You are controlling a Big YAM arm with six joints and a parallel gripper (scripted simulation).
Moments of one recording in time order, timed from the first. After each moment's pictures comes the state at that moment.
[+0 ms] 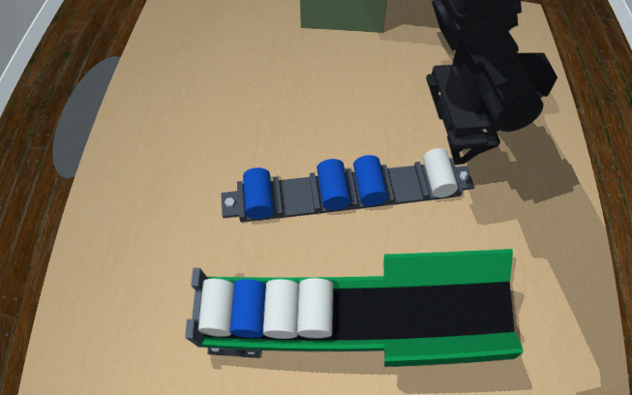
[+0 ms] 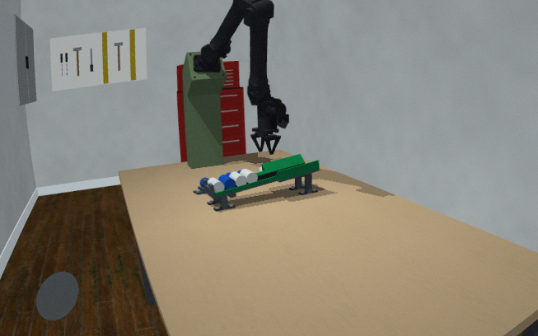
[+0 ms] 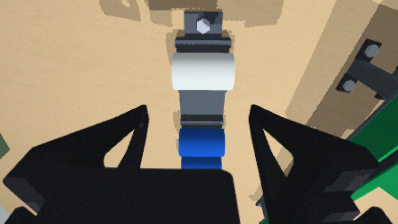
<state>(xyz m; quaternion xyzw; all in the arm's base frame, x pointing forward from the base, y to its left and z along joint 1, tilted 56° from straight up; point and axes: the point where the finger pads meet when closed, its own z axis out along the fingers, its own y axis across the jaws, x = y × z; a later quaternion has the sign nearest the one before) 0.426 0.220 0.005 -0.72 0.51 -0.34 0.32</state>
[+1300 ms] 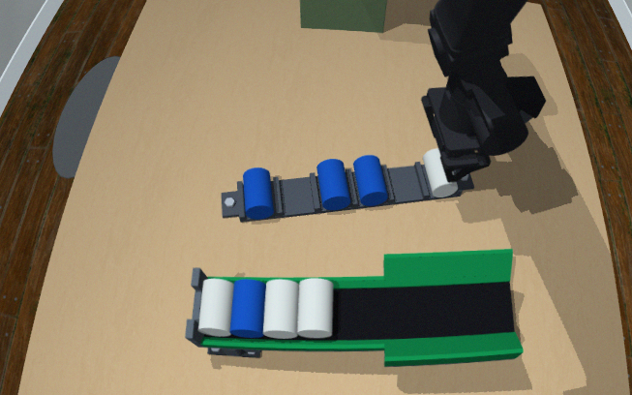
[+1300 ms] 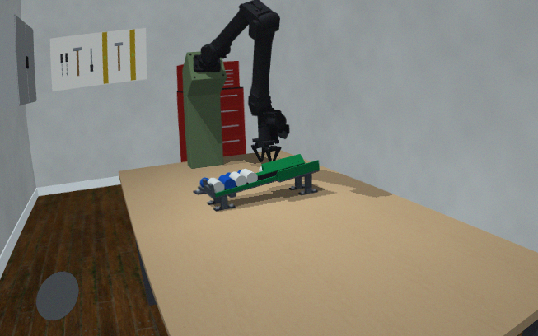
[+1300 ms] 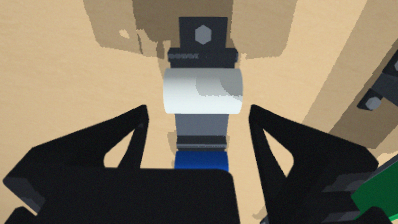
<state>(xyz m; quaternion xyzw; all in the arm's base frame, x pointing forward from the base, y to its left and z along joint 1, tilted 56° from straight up) 0.463 0.224 -0.019 -0.72 0.51 -0.34 0.32</state>
